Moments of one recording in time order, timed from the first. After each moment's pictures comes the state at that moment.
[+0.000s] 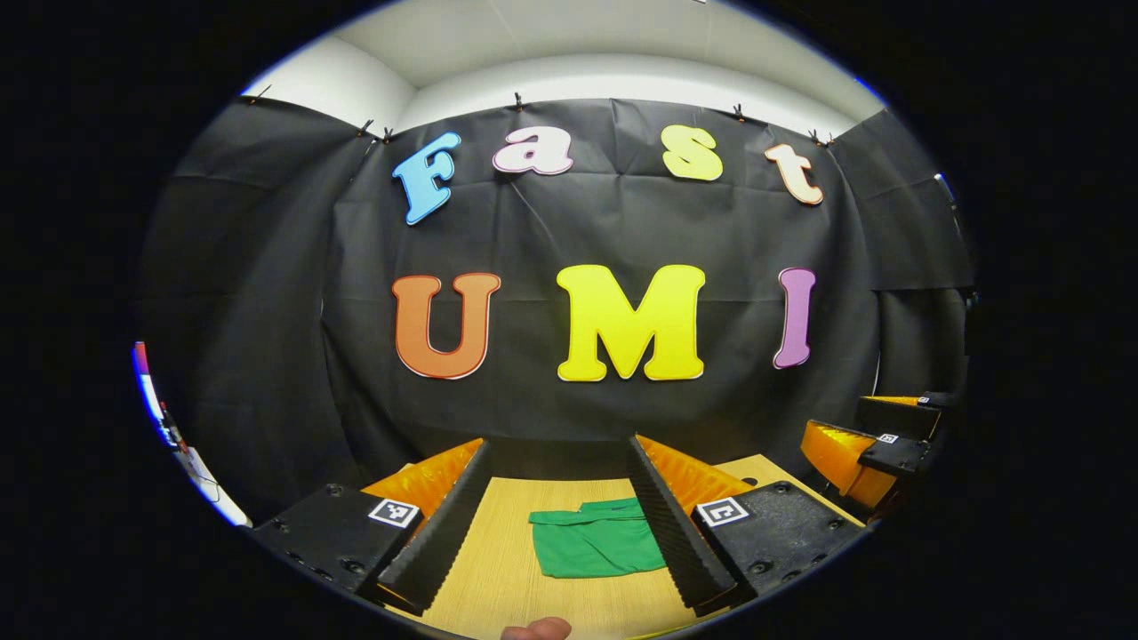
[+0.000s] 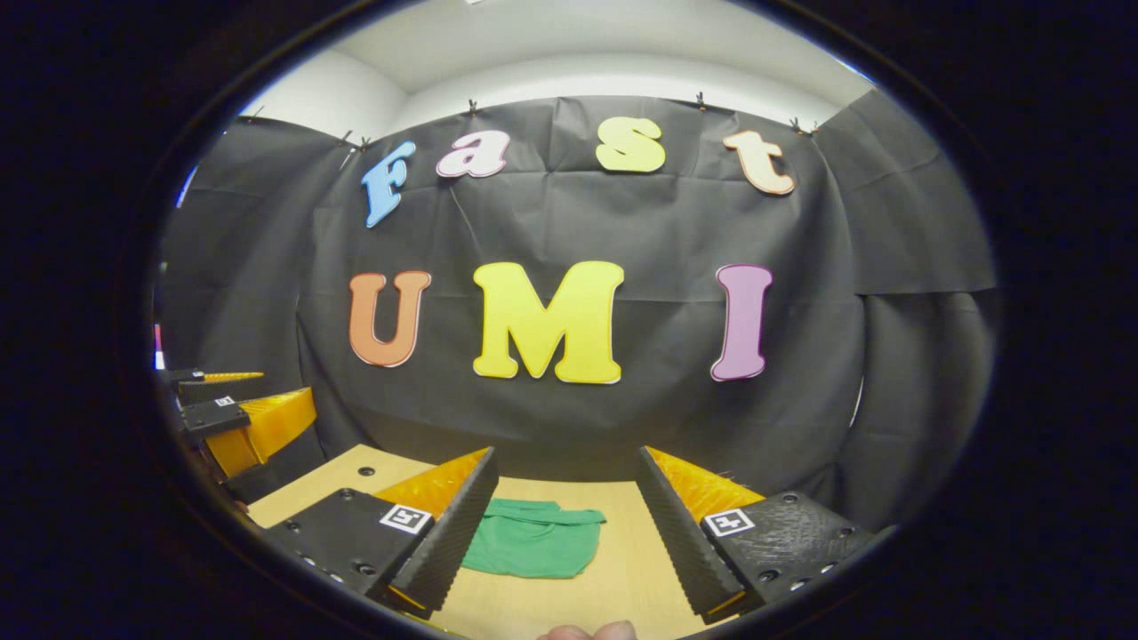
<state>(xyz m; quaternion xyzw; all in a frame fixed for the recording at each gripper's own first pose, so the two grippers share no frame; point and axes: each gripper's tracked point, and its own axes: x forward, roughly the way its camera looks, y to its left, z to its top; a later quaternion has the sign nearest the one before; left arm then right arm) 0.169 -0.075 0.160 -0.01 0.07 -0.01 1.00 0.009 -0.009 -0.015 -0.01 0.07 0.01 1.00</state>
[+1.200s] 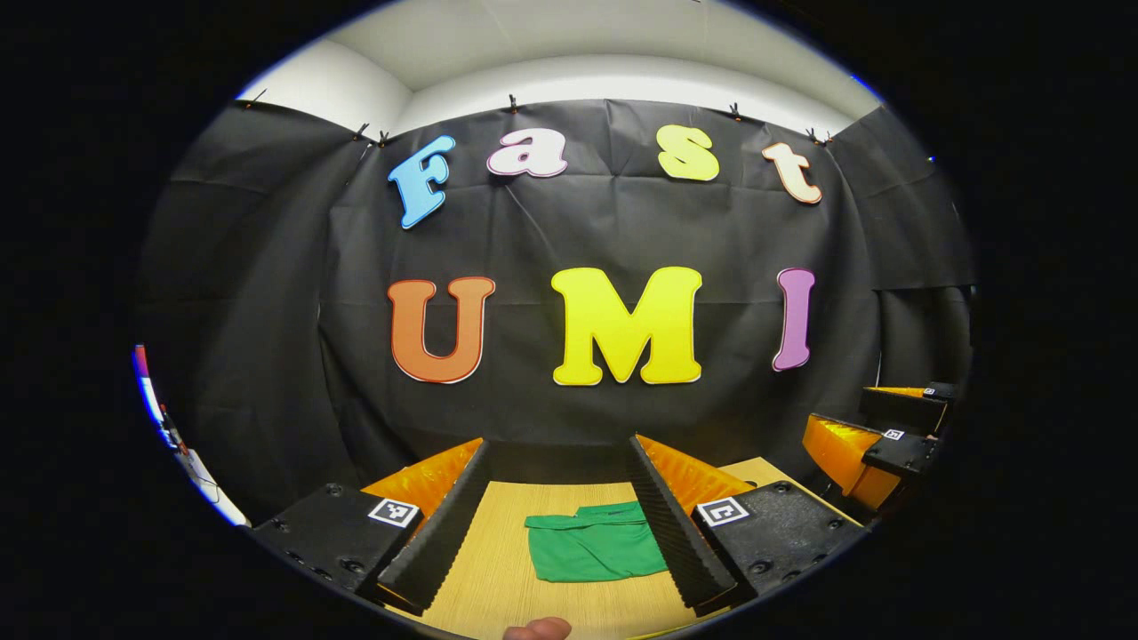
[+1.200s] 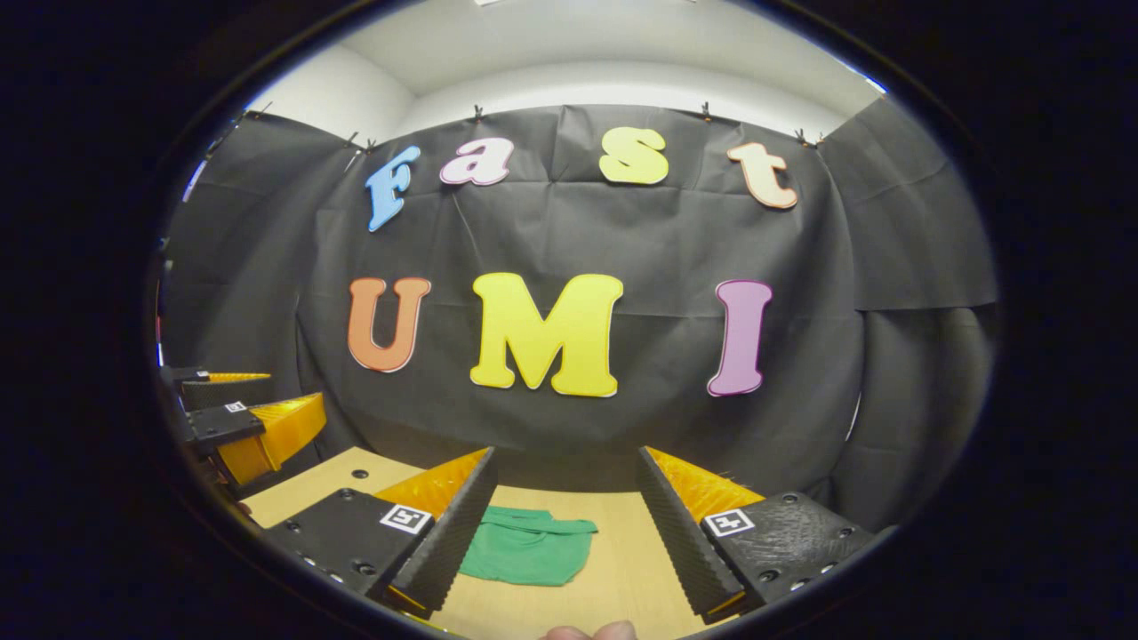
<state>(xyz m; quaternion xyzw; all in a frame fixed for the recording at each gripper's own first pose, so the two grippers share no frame) 0.174 -0.087 0.165 0.00 0.07 -0.01 1.00 0.010 -0.017 -0.001 -0.02 0.05 0.01 1.00</state>
